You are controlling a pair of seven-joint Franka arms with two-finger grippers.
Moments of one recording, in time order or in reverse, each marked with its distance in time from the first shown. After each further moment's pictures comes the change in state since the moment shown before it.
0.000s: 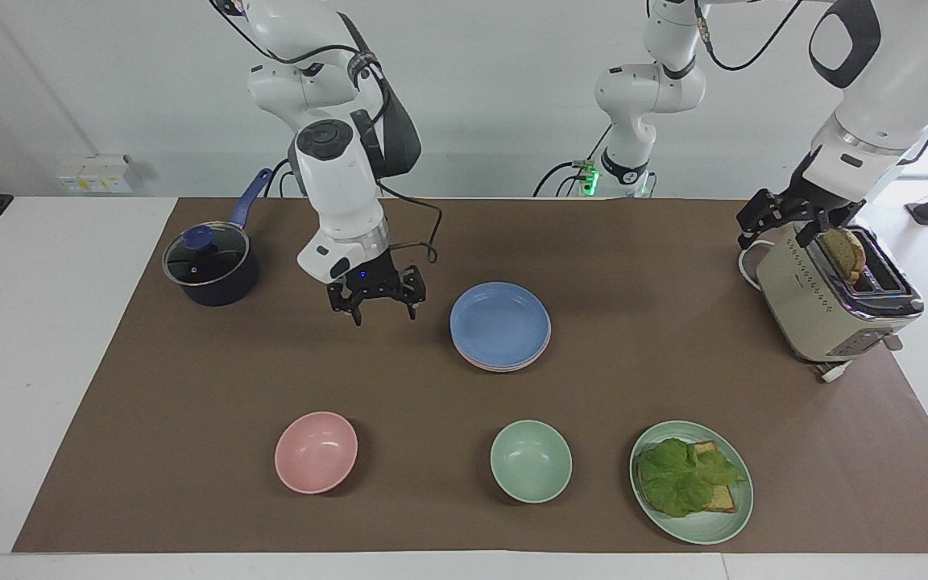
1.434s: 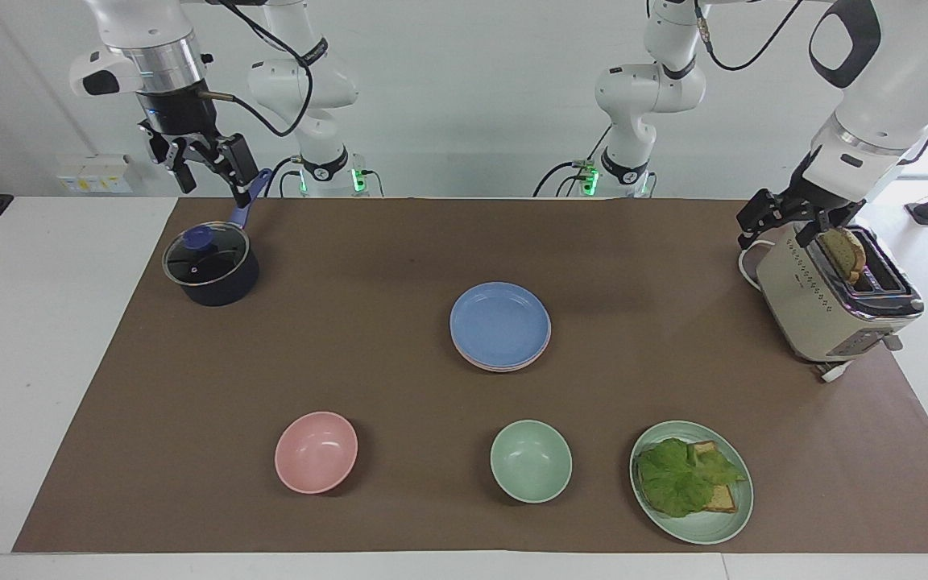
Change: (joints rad) left arm 0.000 0.000 0.000 0.000 0.000 0.000 0.000; right arm -0.158 -0.252 -0.170 0.274 0.014 -0.590 0.070
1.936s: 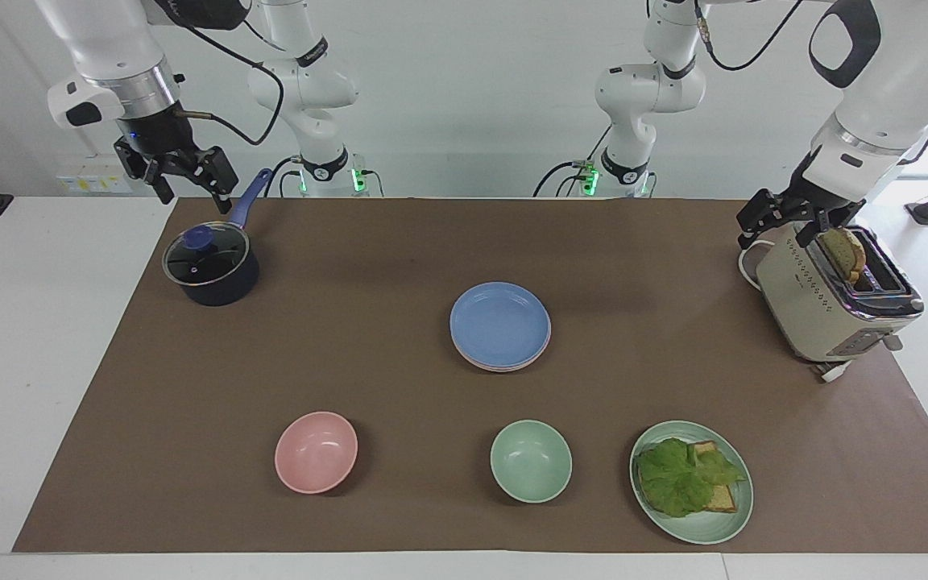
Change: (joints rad) left arm 0.000 0.000 0.000 0.000 0.000 0.000 0.000; right arm -0.004 -0.002 -0.044 -0.081 0.000 -0.006 -0.189
